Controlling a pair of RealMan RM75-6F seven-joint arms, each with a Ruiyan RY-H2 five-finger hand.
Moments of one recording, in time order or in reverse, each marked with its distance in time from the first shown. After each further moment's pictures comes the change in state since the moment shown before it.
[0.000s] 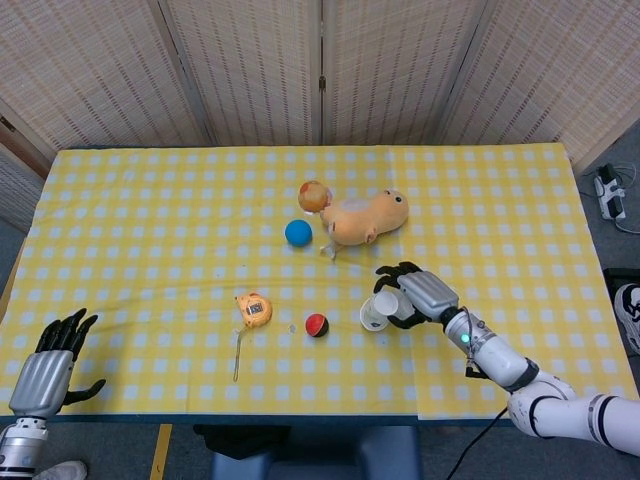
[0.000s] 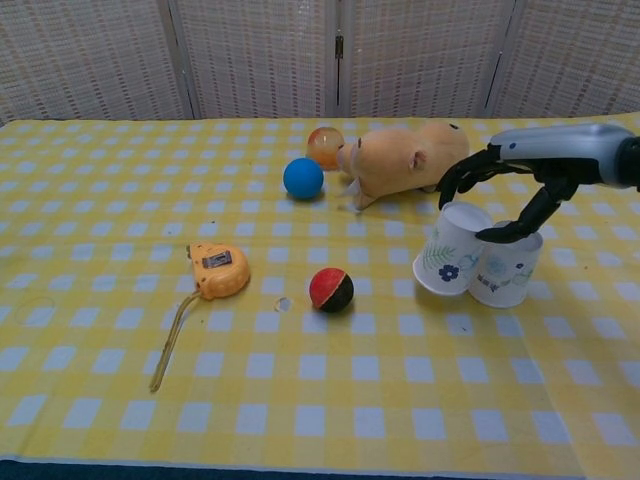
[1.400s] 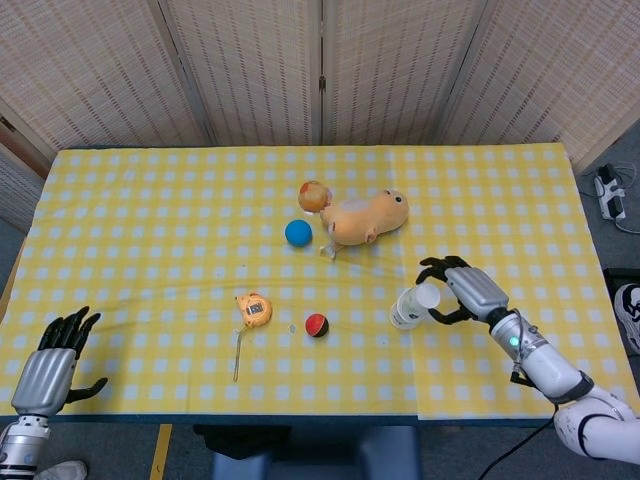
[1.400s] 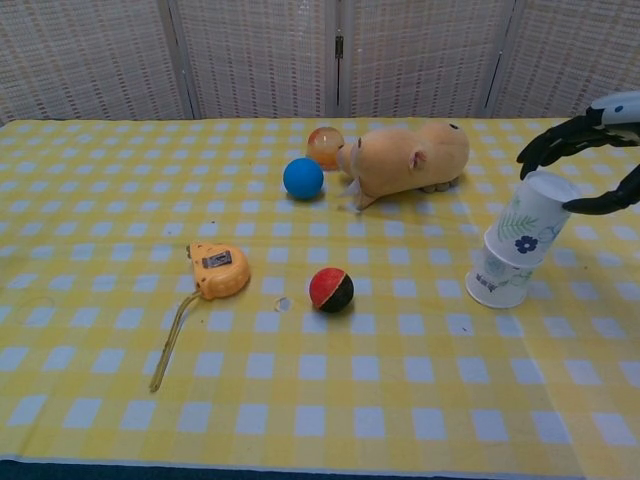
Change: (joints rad) left arm -0.007 0.007 -0.005 -0.020 0.005 -0.003 0.025; right arm -0.112 0.165 -0.011 -0.056 -0.054 0.058 0.114
